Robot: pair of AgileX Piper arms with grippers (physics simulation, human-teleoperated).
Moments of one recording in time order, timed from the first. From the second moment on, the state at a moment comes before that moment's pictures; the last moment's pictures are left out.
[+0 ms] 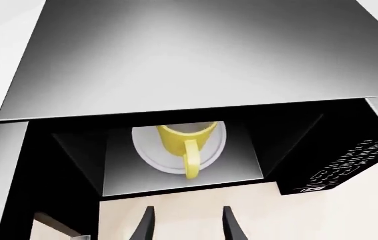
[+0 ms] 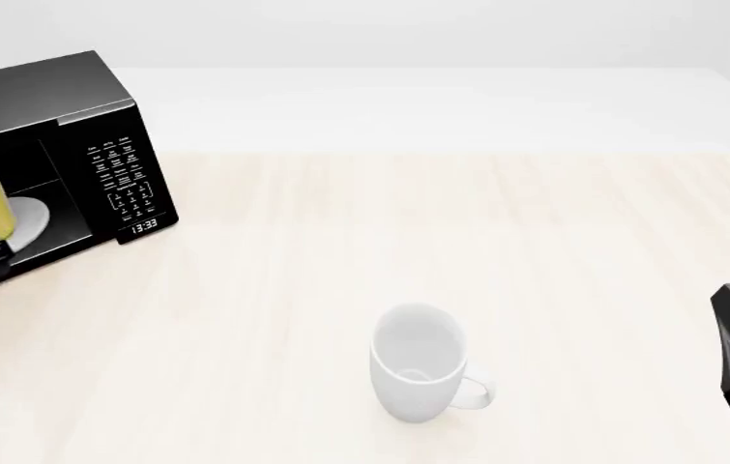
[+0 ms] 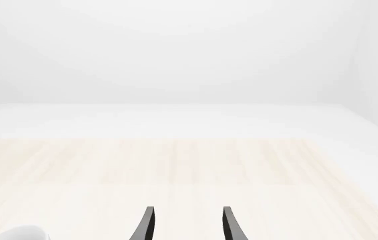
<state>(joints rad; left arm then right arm) 0.47 1.58 -0.45 -0.62 -0.08 0.00 0.01 0.00 0.00 0.00</state>
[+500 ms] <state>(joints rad) 0.48 1.41 -0.38 -0.53 -0.07 0.00 0.01 0.00 0.00 0.00</state>
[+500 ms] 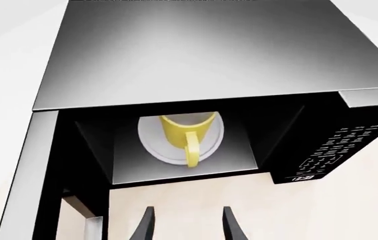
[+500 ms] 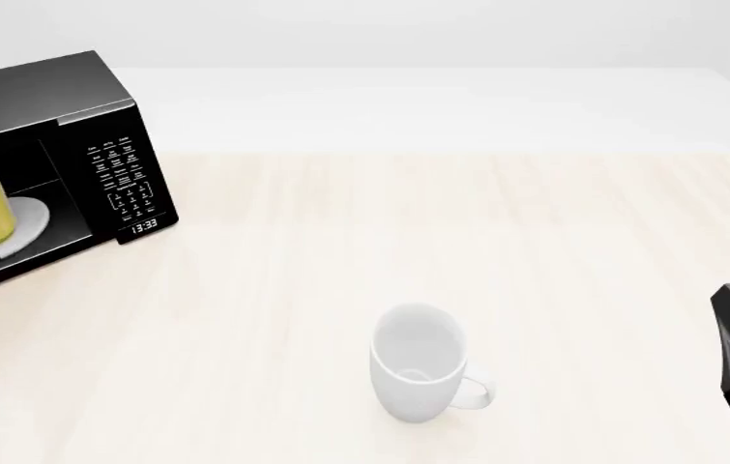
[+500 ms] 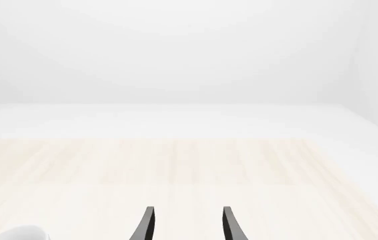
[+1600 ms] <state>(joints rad) 0.44 0.87 -0.40 -0.04 -0.12 0.00 0.01 0.00 0.00 0.00</state>
